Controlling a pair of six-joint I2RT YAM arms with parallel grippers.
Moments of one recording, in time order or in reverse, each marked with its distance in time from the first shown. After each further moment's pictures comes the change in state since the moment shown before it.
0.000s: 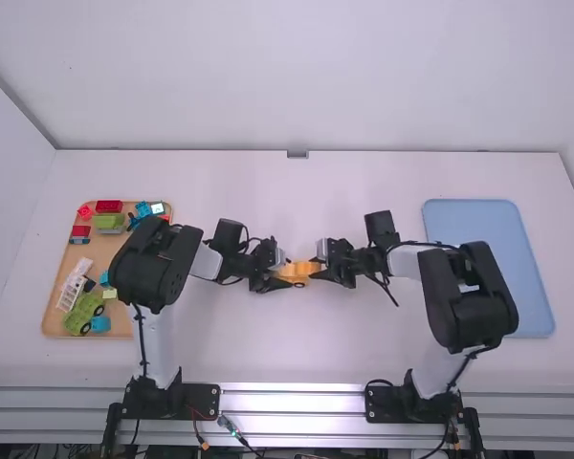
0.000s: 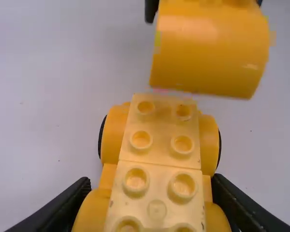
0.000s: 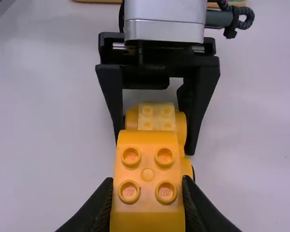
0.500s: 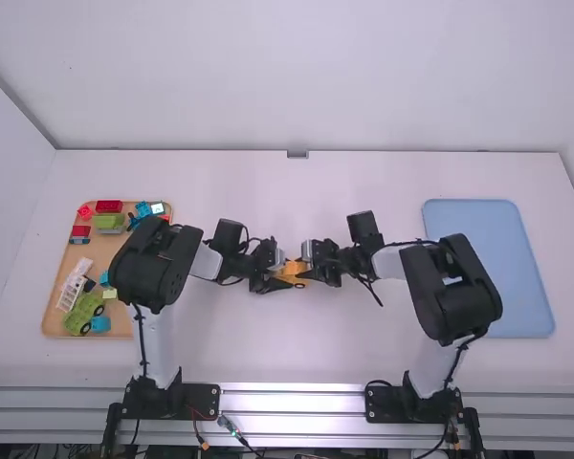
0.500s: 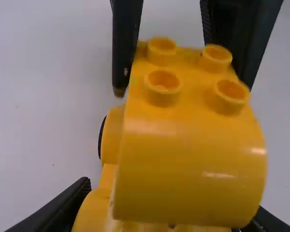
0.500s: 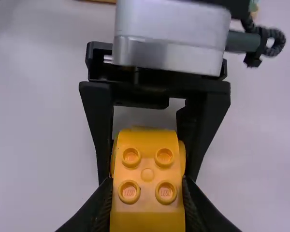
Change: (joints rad) left arm 0.000 0.000 0.000 -0.005 0.015 0.000; right arm 0.081 0.075 0.006 0.188 0.013 0.114
